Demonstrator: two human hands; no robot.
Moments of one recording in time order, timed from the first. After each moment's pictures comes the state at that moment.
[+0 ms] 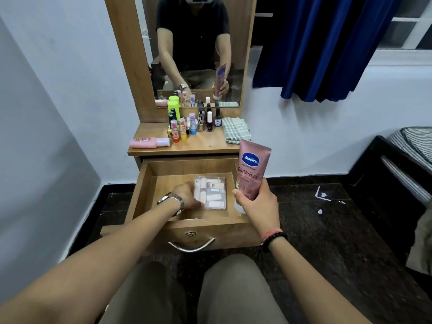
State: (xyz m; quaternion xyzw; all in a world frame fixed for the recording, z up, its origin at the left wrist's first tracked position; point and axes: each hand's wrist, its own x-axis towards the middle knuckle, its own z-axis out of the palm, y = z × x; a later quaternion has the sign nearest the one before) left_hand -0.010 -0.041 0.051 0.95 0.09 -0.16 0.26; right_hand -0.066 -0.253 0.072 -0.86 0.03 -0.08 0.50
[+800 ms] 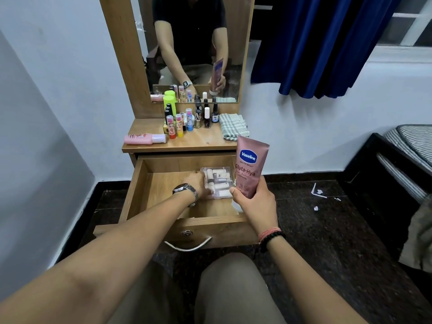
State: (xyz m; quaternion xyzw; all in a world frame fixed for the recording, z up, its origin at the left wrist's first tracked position) left_hand 0.025 -0.074 0.043 0.98 0.03 -0.08 0.16; right_hand -0.064 -0.252 0.072 -0.87 0.02 -0.10 0.48
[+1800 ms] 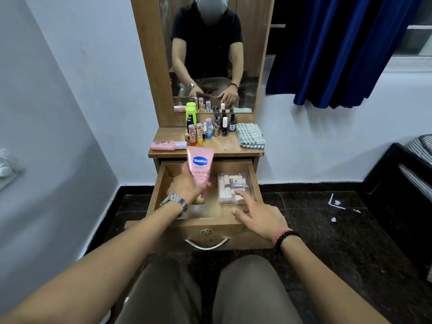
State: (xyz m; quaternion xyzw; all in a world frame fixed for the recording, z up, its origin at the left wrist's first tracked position) left_hand -0.041 -0.024 0.093 0.93 0.13 0.05 0.34; right_hand -0.069 -0.243 0.070 -0.96 -0.20 0.07 0.19
